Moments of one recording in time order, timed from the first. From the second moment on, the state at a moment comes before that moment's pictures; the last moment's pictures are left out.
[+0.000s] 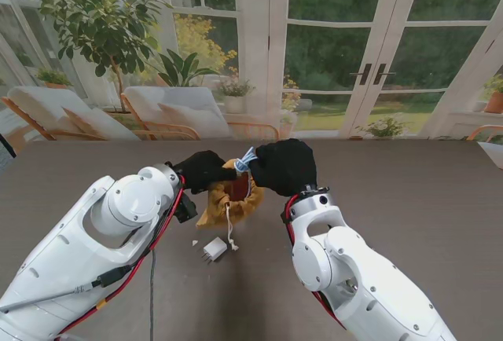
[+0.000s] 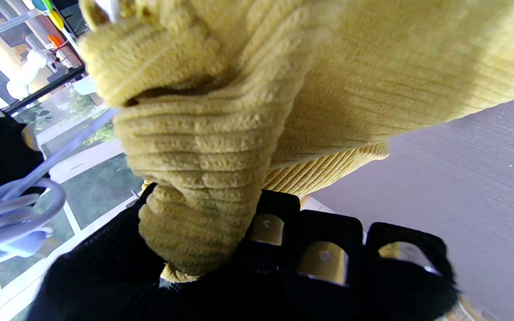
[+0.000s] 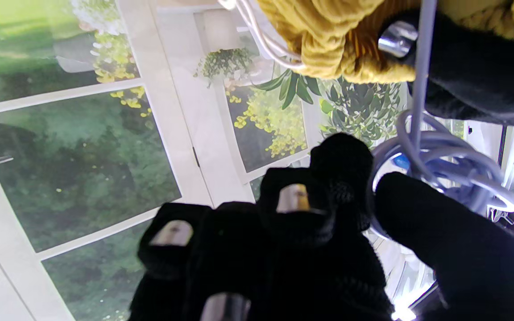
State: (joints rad) left arm 1.24 -1.08 -1.08 -1.71 0.24 0.37 -0.34; right arm -1.34 -1.17 0.89 -1.74 -0.92 0.28 -0.35; left_hand 0.72 -0.28 0.61 -0.07 1.05 0.17 1.24 1.07 1.31 0.17 1.22 1.26 1.23 0.24 1.63 0.78 0.98 0.41 1.80 0.53; right_hand 0.22 -0.35 1.18 -0.02 1.16 -0.08 1.16 0.77 1.39 -0.07 1.30 0.83 1.32 -0.06 1.77 1.09 0.67 -0.06 1.86 0.95
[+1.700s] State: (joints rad) left arm 1.26 -1.07 -1.10 -1.75 0.22 0.32 -0.38; right arm -1.33 -1.11 0.89 -1.75 -0.99 0.22 -0.12; left_hand 0.73 -0.28 0.58 -0.07 1.05 0.17 1.24 1.07 1.31 0.17 1.22 1.26 1.23 0.24 1.63 0.78 0.98 0.41 1.80 0.55; right_hand 0.22 -0.42 1.11 -0.02 1.02 -0.08 1.14 0.63 1.39 -0.12 1.27 0.83 1.32 -0.11 1.75 1.08 0.67 -0.12 1.86 0.92
